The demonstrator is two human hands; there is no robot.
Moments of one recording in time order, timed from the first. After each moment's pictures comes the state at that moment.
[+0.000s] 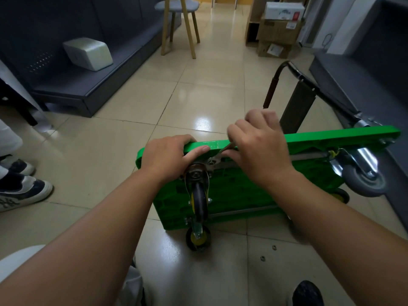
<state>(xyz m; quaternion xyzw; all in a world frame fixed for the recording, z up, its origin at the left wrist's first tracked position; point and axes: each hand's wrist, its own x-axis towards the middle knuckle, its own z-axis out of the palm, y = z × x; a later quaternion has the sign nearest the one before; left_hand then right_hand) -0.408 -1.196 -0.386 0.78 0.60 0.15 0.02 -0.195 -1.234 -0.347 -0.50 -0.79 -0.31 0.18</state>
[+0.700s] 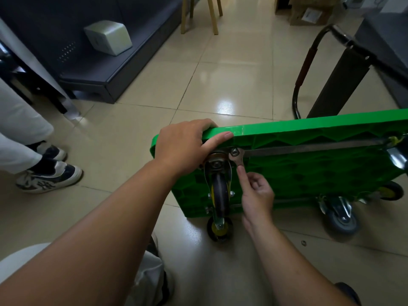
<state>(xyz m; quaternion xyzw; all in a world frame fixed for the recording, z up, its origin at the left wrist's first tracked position) -0.409 -1.190 -0.395 0.79 0.60 0.14 -0.01 -0.260 -1.258 -0.518 -0.56 -0.19 0.50 0.64</state>
